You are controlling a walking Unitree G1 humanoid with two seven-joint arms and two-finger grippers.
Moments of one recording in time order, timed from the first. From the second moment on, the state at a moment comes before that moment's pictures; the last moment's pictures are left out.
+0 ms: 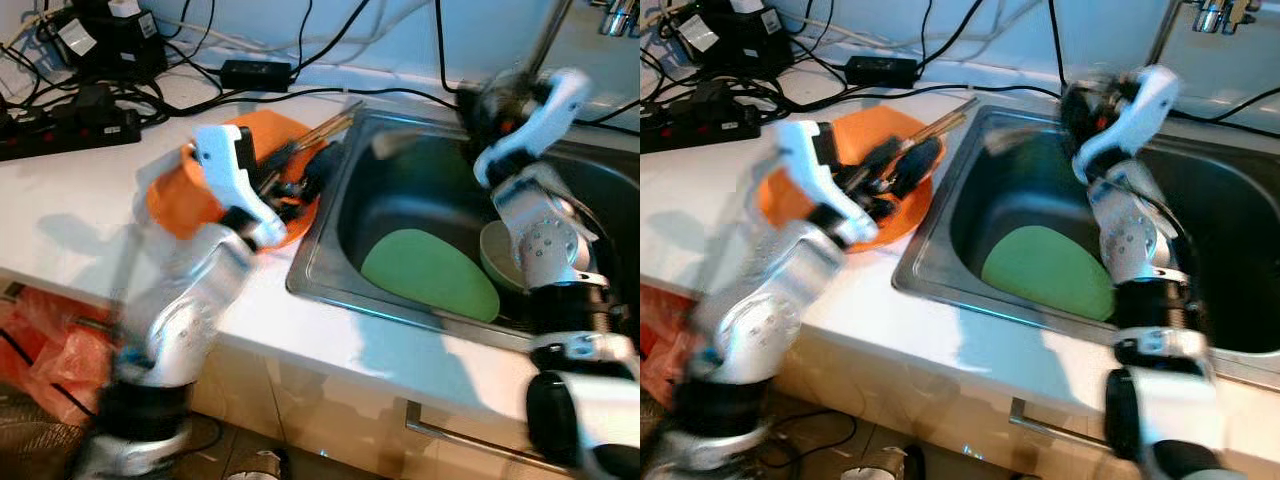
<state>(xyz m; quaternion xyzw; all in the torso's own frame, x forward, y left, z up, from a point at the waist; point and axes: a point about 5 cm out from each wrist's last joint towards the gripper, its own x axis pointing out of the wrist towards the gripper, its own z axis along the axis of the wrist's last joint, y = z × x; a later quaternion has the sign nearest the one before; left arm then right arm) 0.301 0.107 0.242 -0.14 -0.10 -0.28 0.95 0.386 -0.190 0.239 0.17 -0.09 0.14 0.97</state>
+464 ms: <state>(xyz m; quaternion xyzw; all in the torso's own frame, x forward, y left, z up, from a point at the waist) 0.311 0.158 0.210 0.00 -0.07 -0.21 0.98 0.383 -0.219 0.174 -0.04 0.01 0.13 0.99</state>
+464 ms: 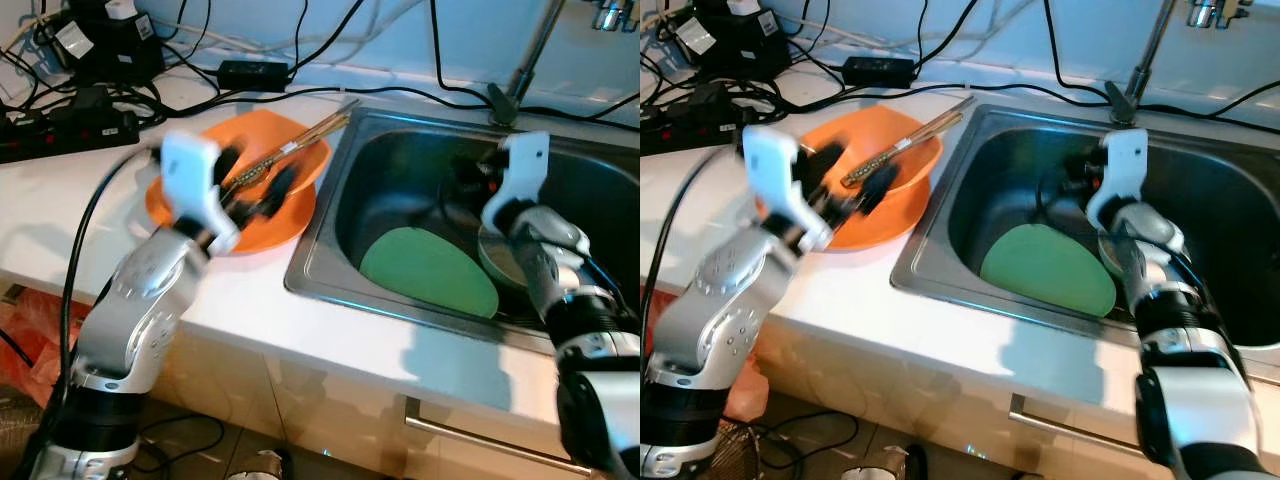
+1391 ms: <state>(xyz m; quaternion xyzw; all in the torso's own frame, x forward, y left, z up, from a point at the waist) 0.322 0.167 0.216 0.04 -0.11 -0.19 0.98 0.373 -0.239 0.137 -0.15 0.09 0.11 0.98</state>
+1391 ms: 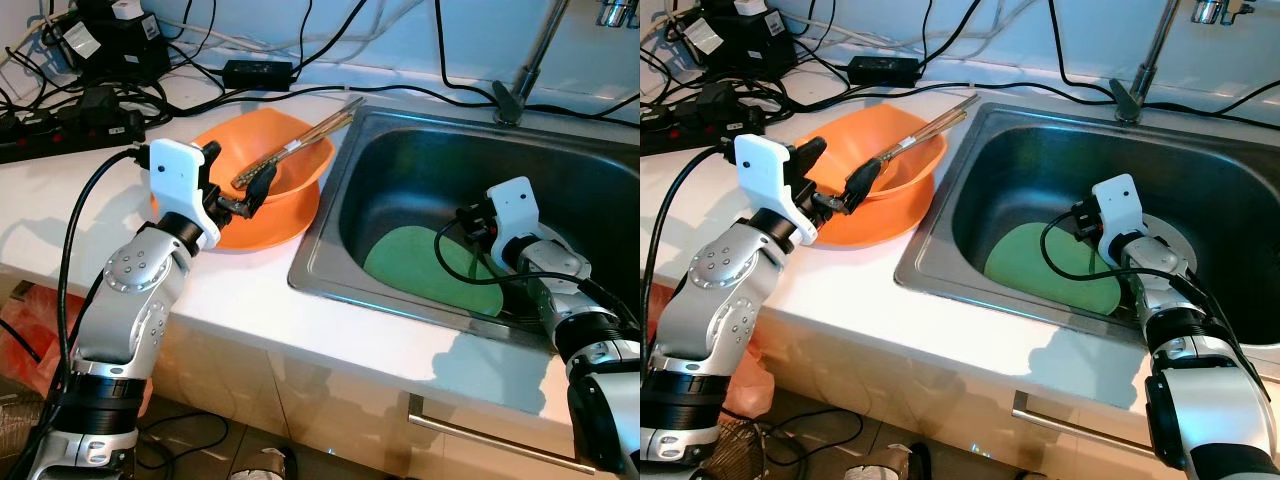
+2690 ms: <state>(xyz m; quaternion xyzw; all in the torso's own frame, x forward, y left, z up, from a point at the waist) 0.355 0.182 0.243 0.16 -0.09 -0.20 0.96 0.388 -0.186 0.209 -0.04 -0.09 0.17 0.98</state>
